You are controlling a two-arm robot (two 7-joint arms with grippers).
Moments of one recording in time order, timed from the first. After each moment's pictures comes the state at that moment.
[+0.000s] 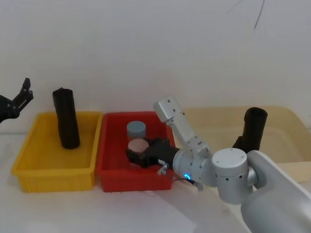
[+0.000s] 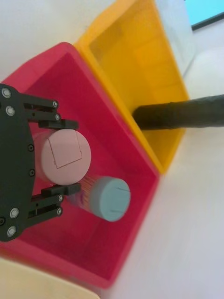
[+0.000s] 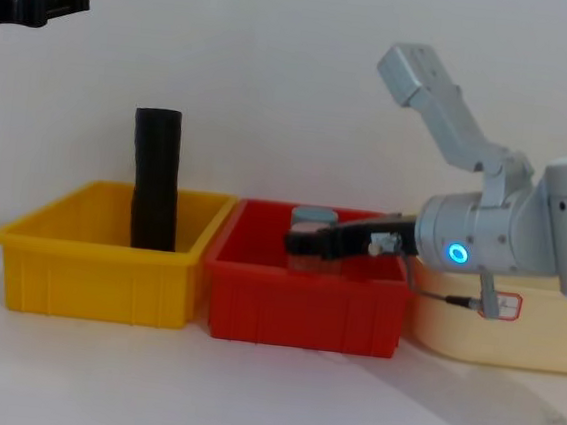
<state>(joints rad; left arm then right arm) -0.40 0.32 0.17 -1.47 -0.15 -0.21 -0.09 0.71 0.08 -0.47 -0.95 0.16 0.27 0.39</state>
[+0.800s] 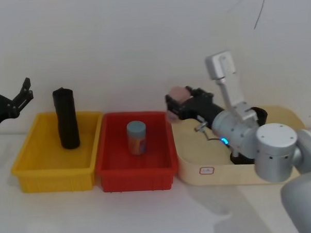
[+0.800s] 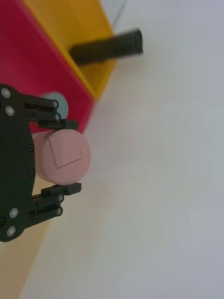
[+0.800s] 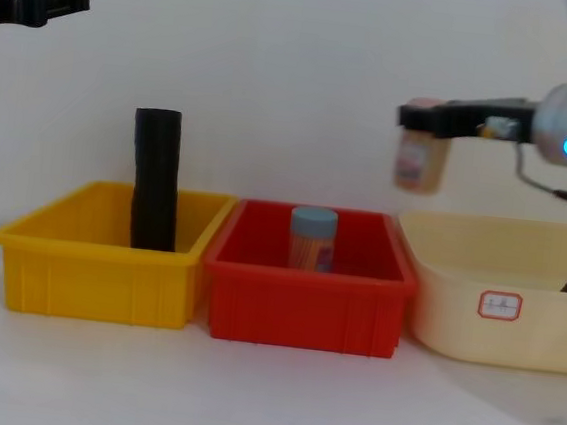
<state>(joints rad) -0.40 0.32 0.17 -1.47 -0.15 -0.21 -0.09 0.66 0.16 -0.33 -1.20 0.17 0.24 0.28</state>
